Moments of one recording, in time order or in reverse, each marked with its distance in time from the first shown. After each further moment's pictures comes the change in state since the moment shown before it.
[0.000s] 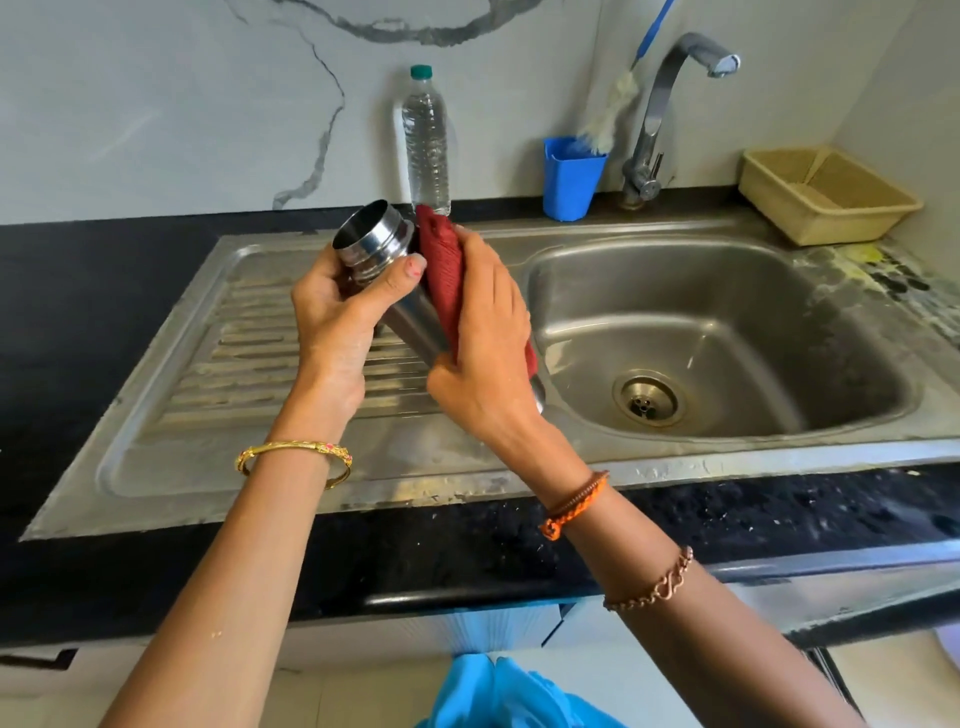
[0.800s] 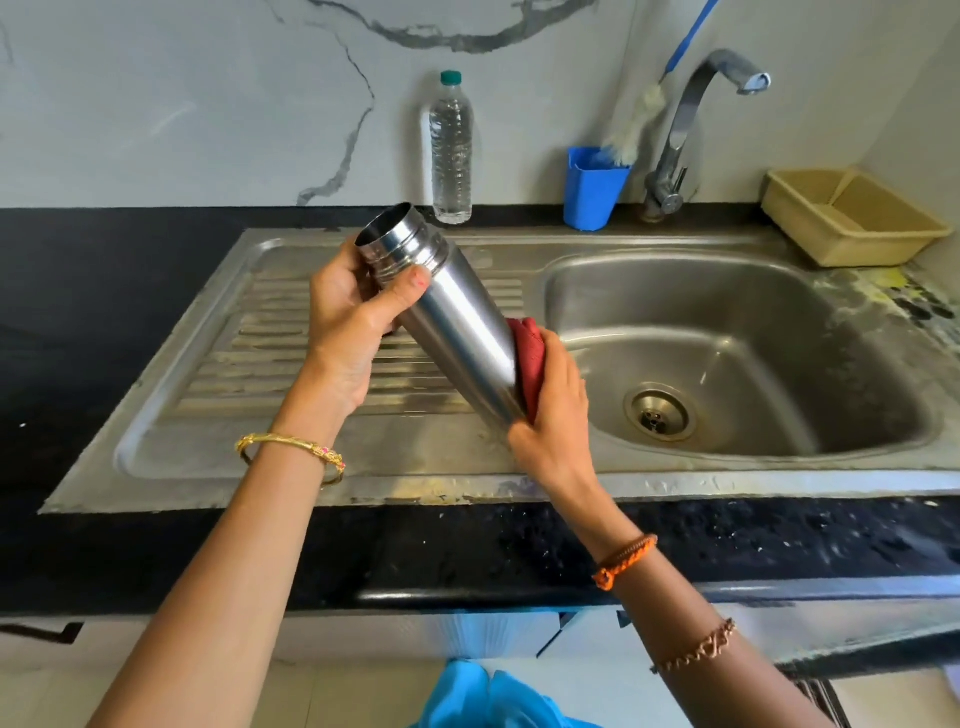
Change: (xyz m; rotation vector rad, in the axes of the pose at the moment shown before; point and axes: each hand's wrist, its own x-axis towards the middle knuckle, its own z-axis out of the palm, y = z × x) left_hand 0.000 0.003 -0.012 -0.010 -0.102 0.010; right_hand -0.038 0.058 -0.007 0.013 -0.051 0.316
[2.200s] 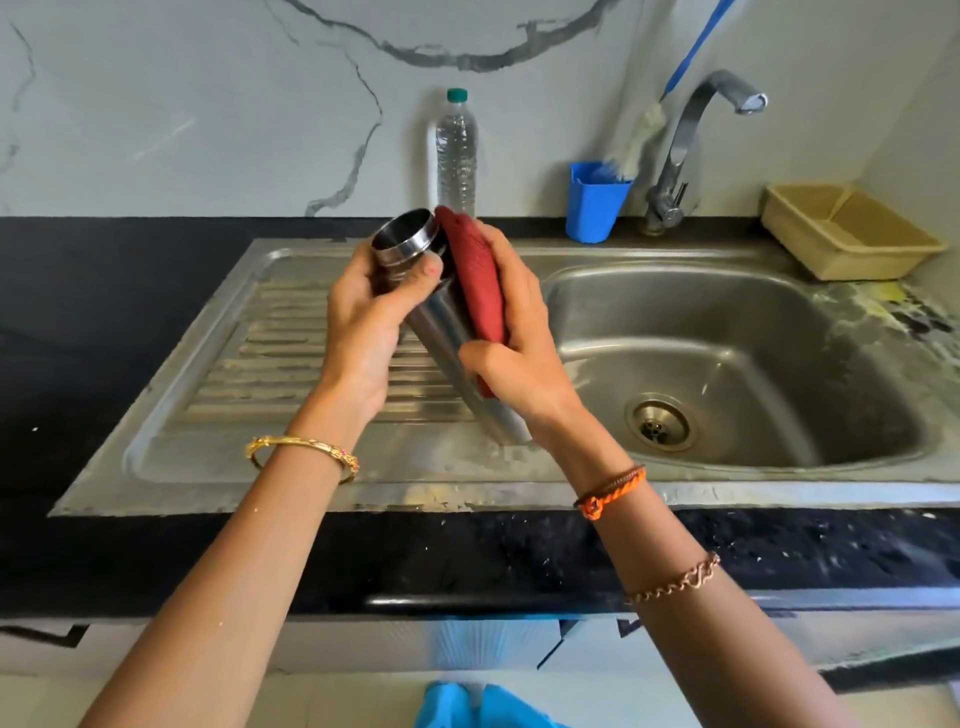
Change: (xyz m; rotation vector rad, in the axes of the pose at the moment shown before) left_hand 0.002 0.002 0.011 -0.032 0.058 -0.025; right_hand 0.027 -0.073 -0.011 0.241 -0.116 -0.278
